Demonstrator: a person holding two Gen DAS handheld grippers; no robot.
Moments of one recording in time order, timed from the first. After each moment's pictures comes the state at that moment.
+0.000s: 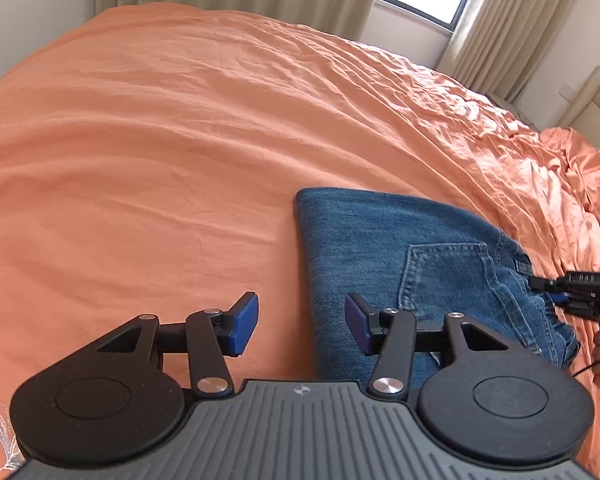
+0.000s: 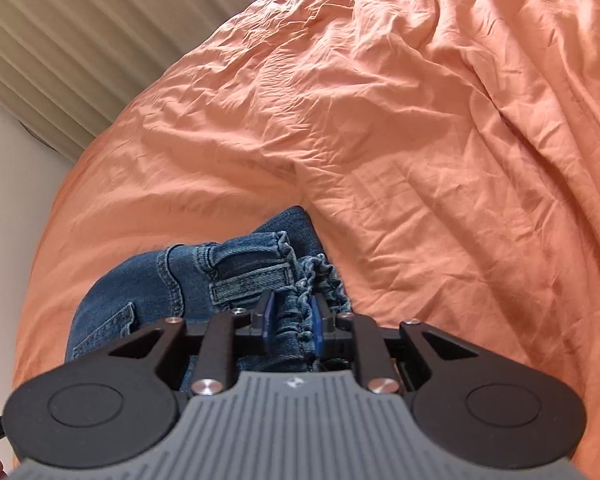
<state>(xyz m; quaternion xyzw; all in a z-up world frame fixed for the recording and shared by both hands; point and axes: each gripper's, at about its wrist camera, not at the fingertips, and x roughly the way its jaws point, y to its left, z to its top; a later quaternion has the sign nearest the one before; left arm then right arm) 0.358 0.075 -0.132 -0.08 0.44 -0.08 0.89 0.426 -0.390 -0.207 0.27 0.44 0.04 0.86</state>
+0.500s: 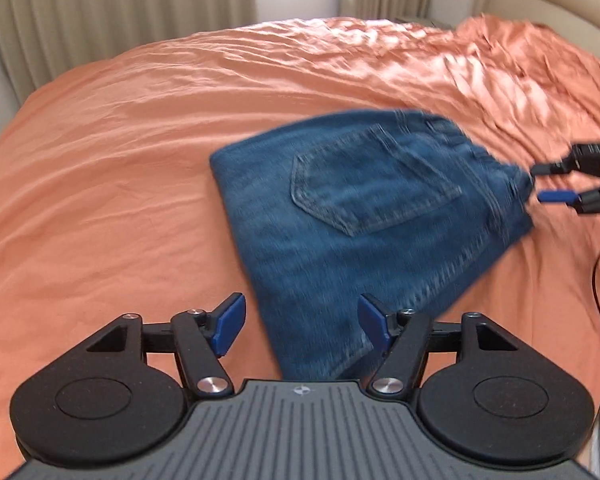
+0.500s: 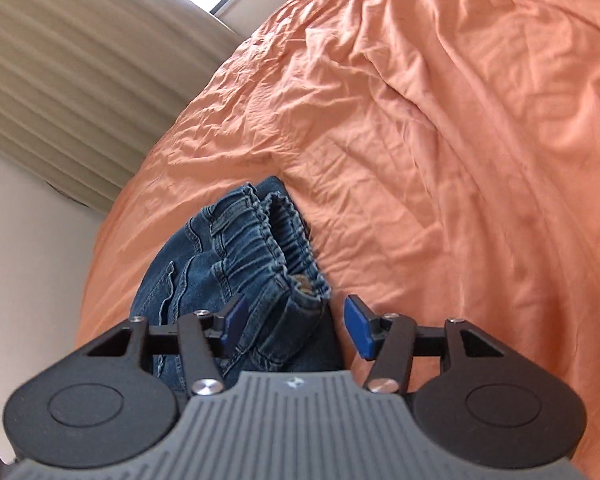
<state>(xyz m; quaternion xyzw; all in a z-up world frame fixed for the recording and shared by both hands) 0.257 0.014 -0.121 0.10 0.43 -0.16 0.88 0.298 -0.431 -0.213 0.42 0.38 0.04 0.82</state>
